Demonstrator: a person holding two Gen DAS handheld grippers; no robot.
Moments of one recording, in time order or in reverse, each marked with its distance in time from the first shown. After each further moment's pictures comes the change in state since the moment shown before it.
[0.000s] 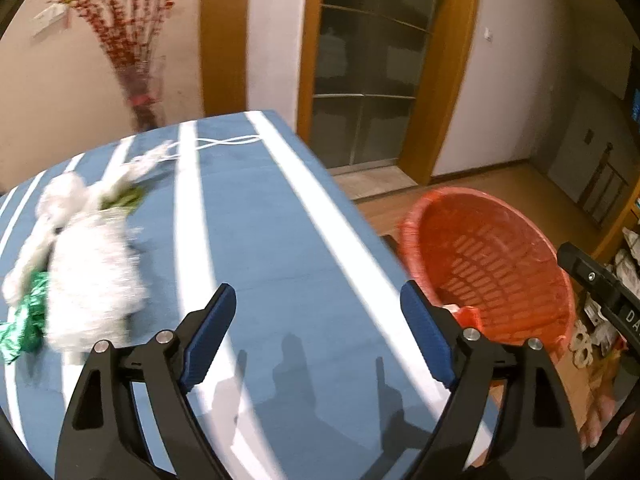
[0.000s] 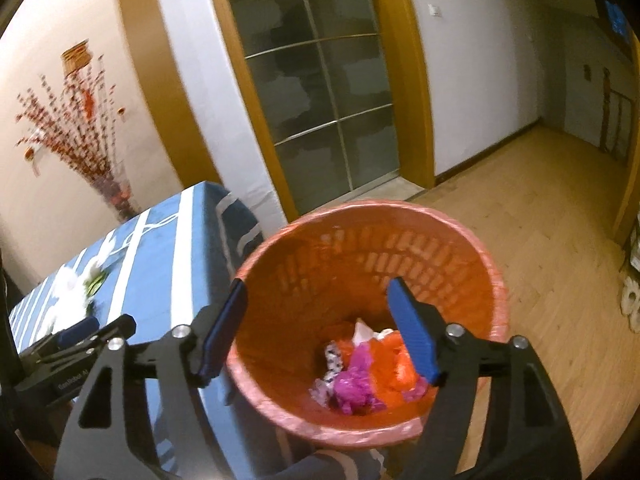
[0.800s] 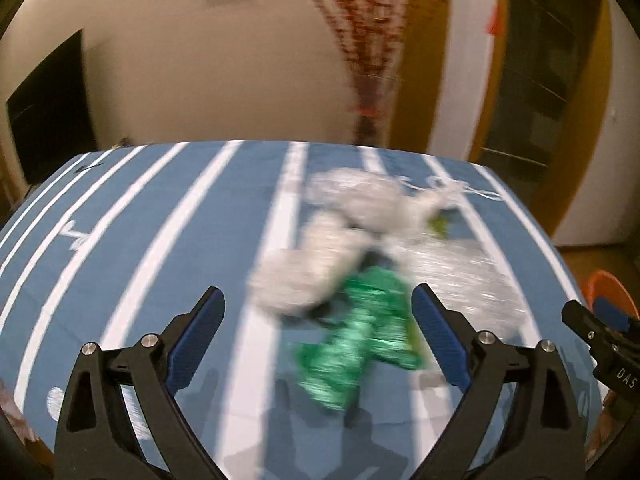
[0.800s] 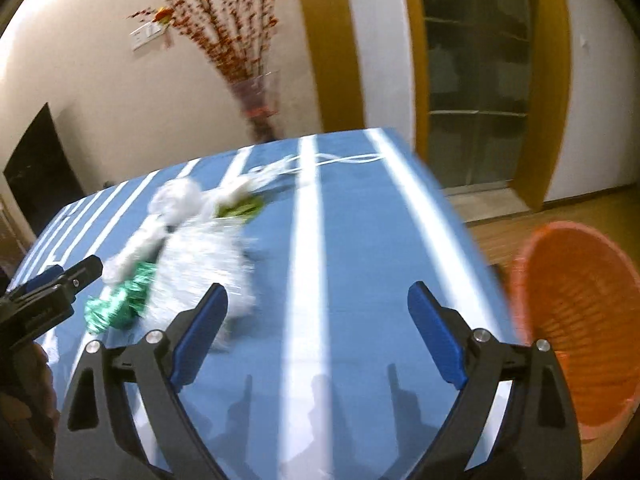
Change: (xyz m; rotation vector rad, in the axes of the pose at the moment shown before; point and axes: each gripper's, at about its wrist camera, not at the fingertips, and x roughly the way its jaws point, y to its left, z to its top) left arm -0.075 0.242 -0.026 -0.286 -0.100 0.387; right arm 0.049 0.254 -0.037 -0.286 0.173 0.290
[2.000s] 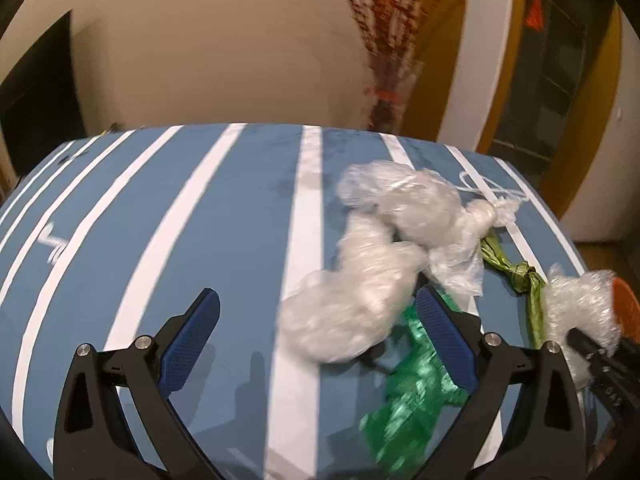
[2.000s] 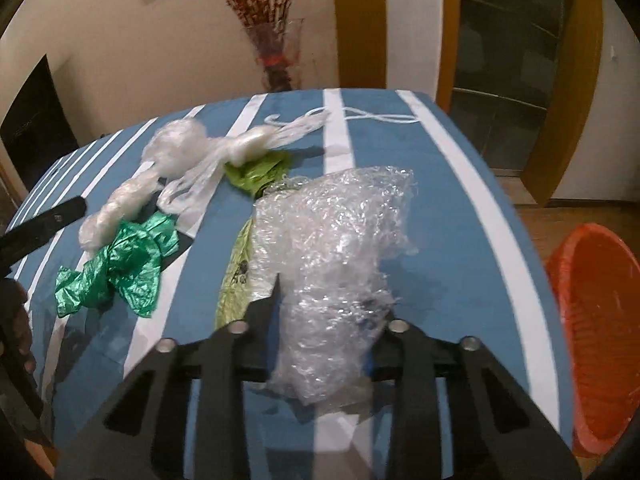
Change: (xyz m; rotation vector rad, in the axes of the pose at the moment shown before) left arm 0.056 0.018 0.017 0.032 0.071 -0.044; right arm 0.034 0.006 -0.004 -0.086 0.101 -0.056
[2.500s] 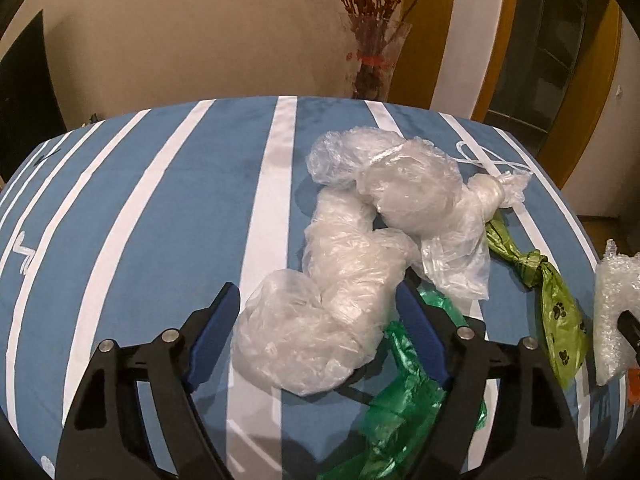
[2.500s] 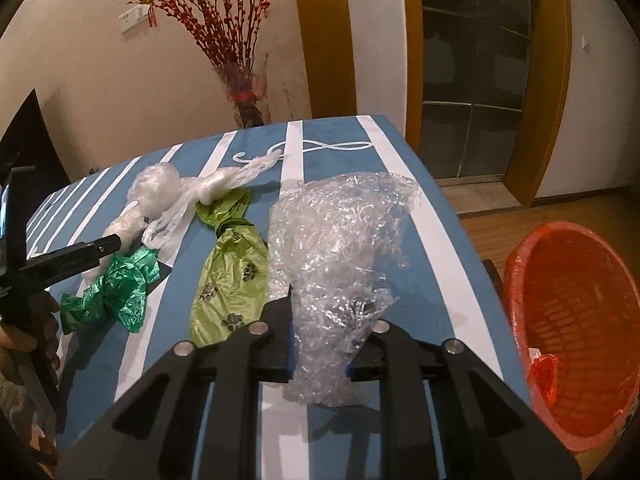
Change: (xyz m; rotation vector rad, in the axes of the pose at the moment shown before) left arm 0.038 -0.018 0.005 0.029 0.102 -0.019; right arm -0.025 -0.032 0.001 0.062 -0.075 -0.027
